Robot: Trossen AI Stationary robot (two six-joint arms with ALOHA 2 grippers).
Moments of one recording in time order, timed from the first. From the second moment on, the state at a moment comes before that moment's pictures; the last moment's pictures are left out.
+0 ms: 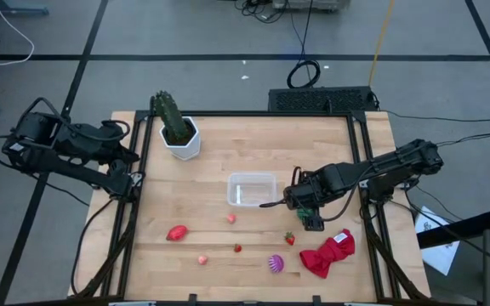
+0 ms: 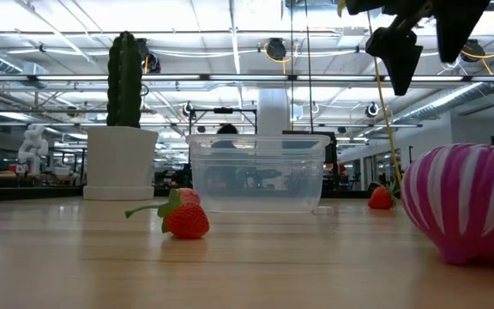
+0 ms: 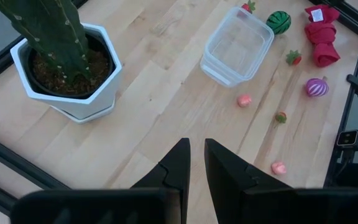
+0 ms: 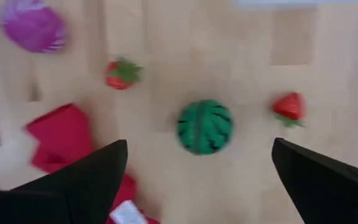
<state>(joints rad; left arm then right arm) -0.13 0.80 1.46 -1.57 -0.22 -0.69 0.26 1.53 1.33 -1.24 -0.06 0.30</state>
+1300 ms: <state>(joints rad) -0.13 0.80 1.46 -1.57 -0.24 -0.69 0.24 1.53 0.95 -0.85 -0.12 0.35</state>
